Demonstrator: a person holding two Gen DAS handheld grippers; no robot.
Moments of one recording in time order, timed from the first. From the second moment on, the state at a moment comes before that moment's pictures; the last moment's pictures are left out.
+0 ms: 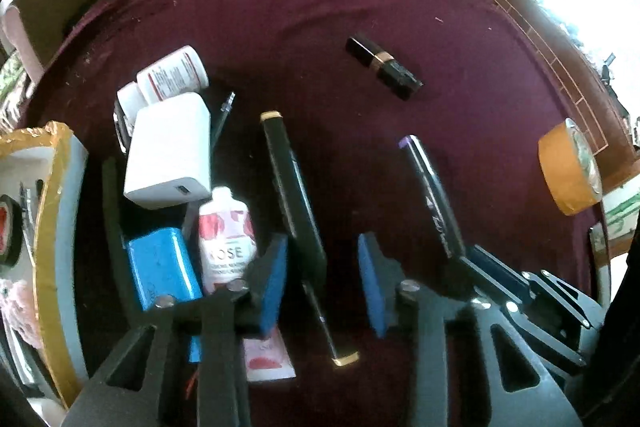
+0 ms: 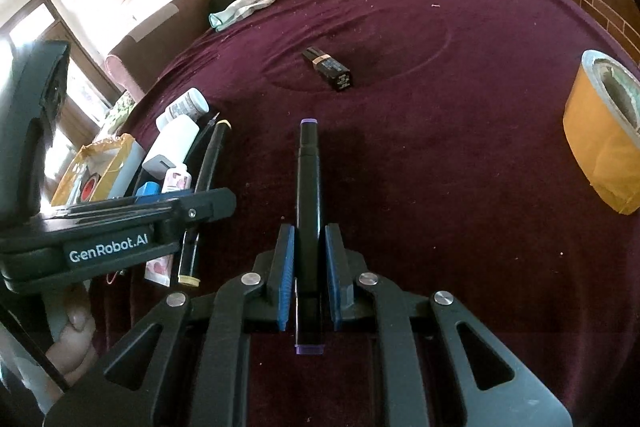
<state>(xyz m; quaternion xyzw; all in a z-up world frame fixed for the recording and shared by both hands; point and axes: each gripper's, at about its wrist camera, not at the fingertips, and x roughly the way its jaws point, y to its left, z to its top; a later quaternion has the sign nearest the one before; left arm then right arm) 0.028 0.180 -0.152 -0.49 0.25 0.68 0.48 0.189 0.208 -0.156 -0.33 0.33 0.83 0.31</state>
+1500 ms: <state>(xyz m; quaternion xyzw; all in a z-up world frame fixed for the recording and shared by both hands) 0.044 0.054 -0.106 -0.45 0.16 0.71 0.51 0.197 0.188 -0.138 -0.29 0.30 0.84 0.35</state>
